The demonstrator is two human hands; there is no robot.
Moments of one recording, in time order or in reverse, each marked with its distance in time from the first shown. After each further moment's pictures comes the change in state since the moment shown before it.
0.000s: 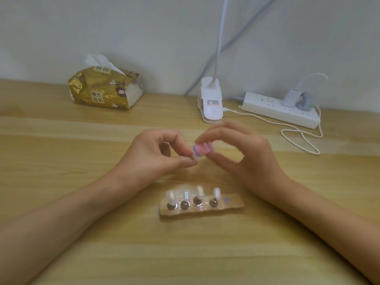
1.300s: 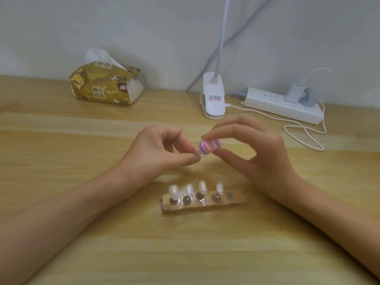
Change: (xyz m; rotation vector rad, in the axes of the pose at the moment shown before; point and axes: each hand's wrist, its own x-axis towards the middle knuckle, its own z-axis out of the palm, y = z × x) left_hand -0.003 0.004 0.000 -0.004 -0.014 -0.027; right_hand -0.005 -0.003 -0.002 -0.025 0.042 -0.020
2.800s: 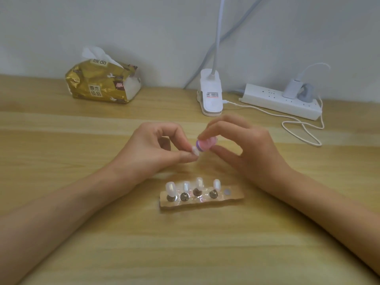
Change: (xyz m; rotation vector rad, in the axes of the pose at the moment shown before) left_hand 0.000 -0.002 0.000 -0.001 -0.021 0.032; right_hand -0.001 0.003 0.002 -0.027 -0.080 0.006
